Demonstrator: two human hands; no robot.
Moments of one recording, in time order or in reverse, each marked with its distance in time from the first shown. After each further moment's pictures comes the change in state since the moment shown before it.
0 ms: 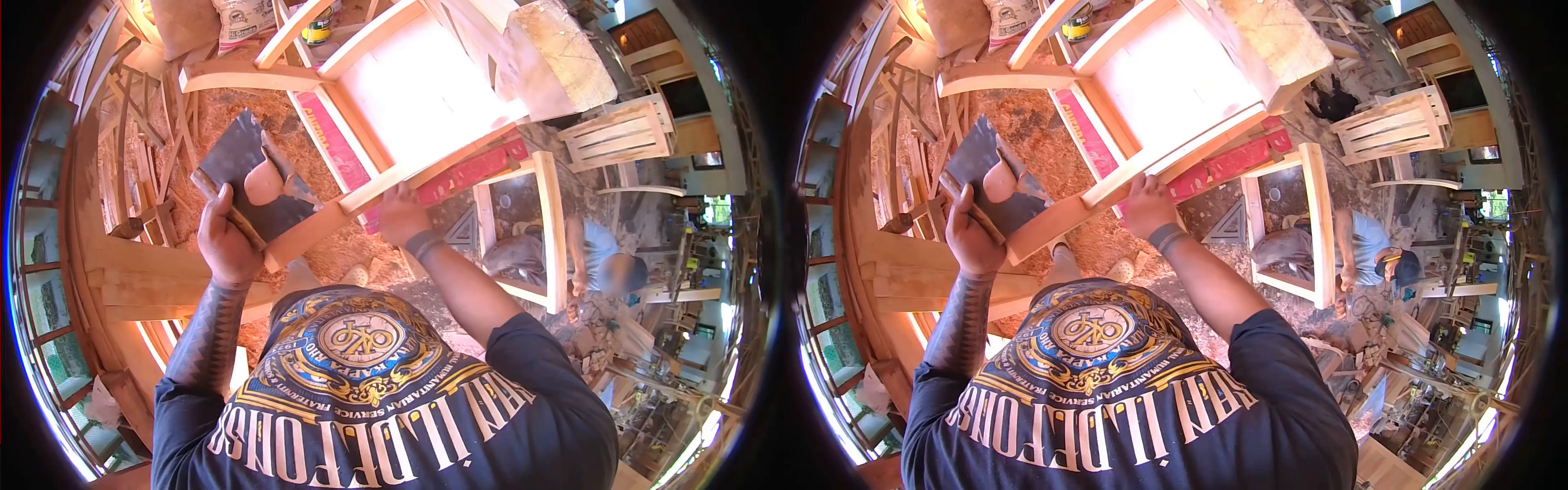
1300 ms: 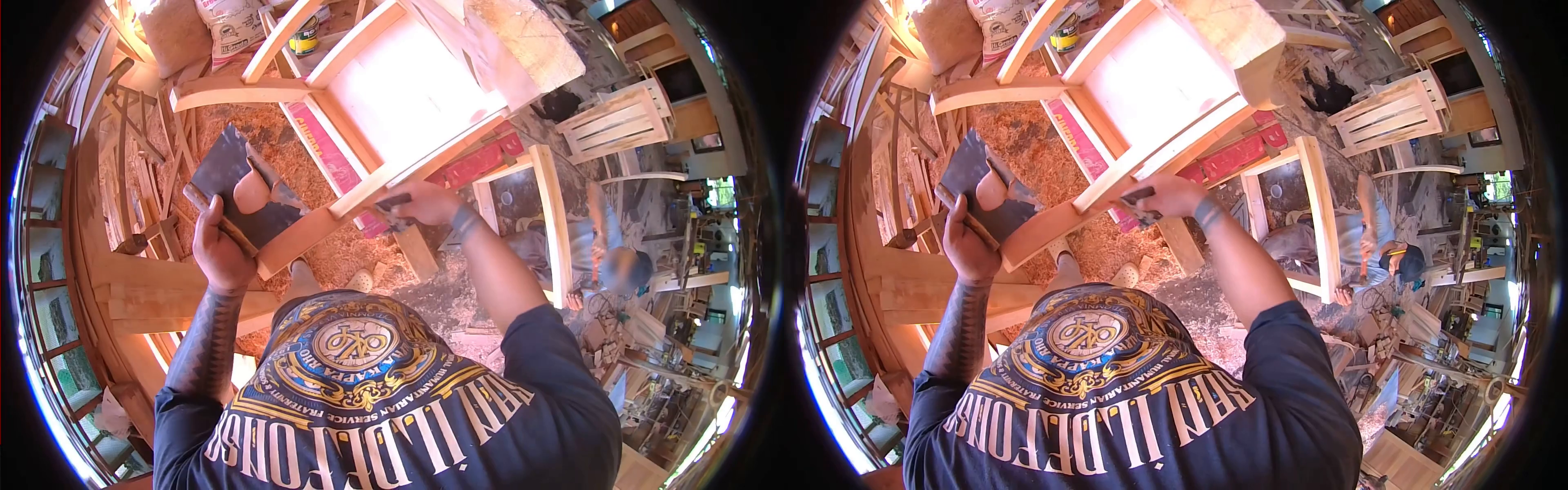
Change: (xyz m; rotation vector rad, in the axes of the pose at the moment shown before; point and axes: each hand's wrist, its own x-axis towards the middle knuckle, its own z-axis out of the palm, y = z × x) left_hand -0.002 0.005 0.014 -0.032 -0.026 -0.007; right_hand 0.022 0.078 -0.052 0.790 -0.477 -0.109
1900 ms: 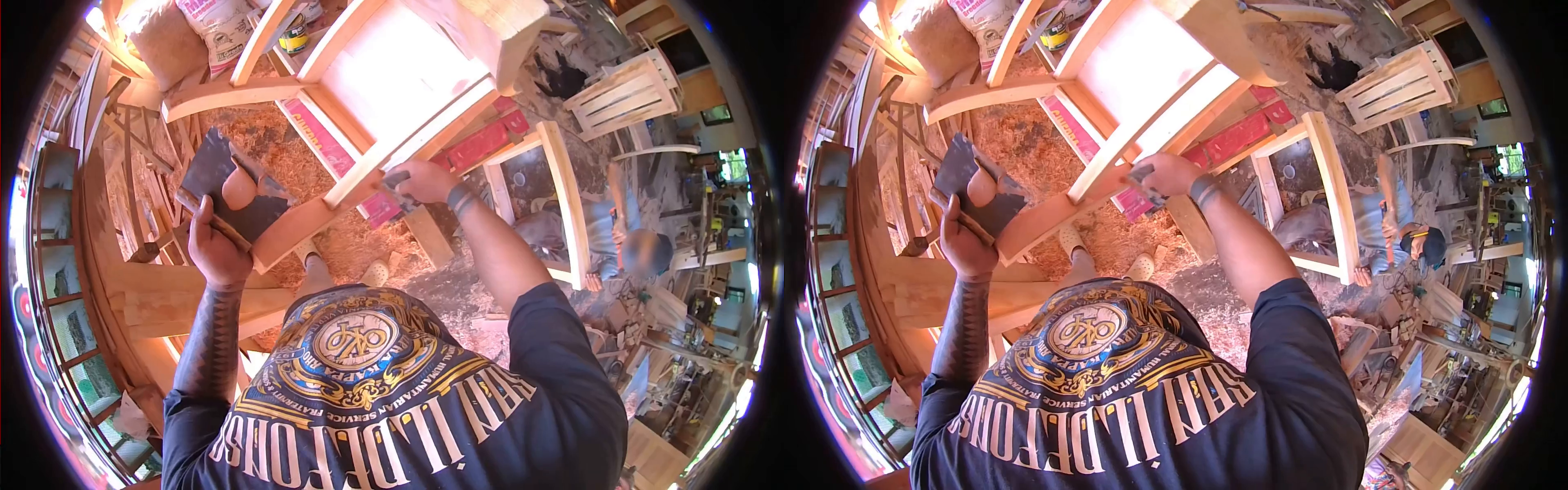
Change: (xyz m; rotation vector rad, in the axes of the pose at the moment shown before) left_hand 0.003 0.002 -0.007 0.061 -0.018 0.032; right_hand 0.006 0.008 0.000 -0.055 0.111 0.023
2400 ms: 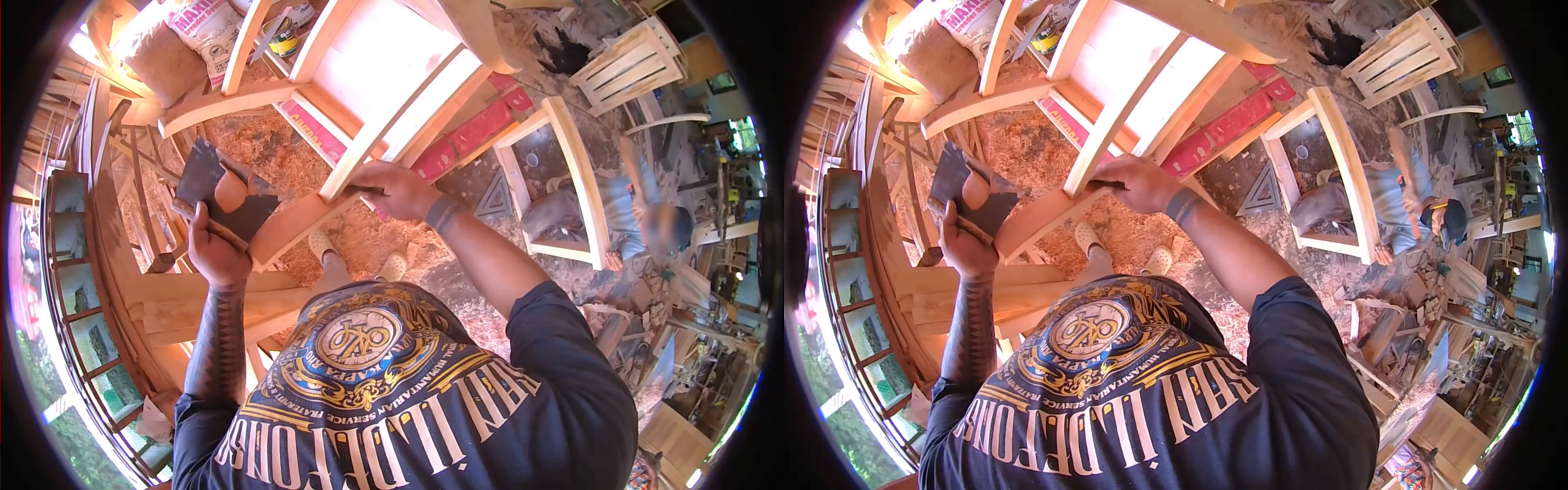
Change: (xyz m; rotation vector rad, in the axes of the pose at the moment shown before) left_hand 0.000 0.002 0.005 0.138 0.032 0.120; right_hand -0.006 -0.015 0.064 -0.074 0.258 -0.616
